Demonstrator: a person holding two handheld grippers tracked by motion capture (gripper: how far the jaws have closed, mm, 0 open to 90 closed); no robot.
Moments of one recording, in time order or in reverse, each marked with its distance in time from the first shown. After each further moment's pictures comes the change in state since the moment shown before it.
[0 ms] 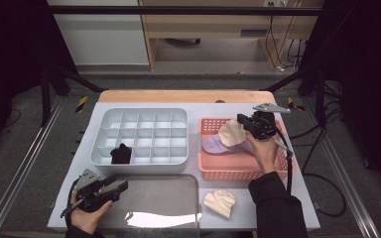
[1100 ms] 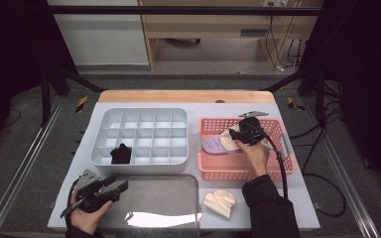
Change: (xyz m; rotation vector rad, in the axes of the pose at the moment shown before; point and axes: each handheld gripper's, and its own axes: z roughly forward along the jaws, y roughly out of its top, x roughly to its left) left arm 0.000 0.000 -0.001 -0.001 -0.001 0.000; right arm 0.004 -0.029 0.043 0.235 -0.127 -0.037
